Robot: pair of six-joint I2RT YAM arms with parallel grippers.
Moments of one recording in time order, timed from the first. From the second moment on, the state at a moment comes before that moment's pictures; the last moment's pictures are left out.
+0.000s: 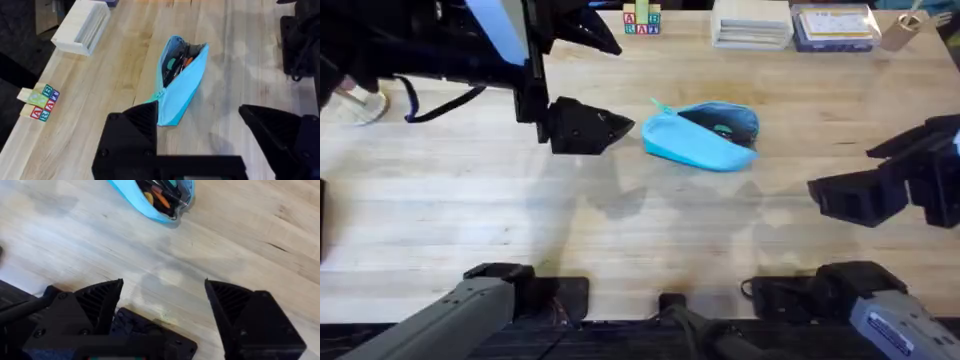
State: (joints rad) left arm -0.04 1.19 1.23 -1.09 0.97 1.09; right arm 0.05 0.80 1.19 -1.46 -0.19 -0.31
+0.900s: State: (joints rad) left arm -0.04 1.22 1.23 -1.13 0.99 1.10; right arm 0.05 0.80 1.19 -1.46 -0.19 -0.31
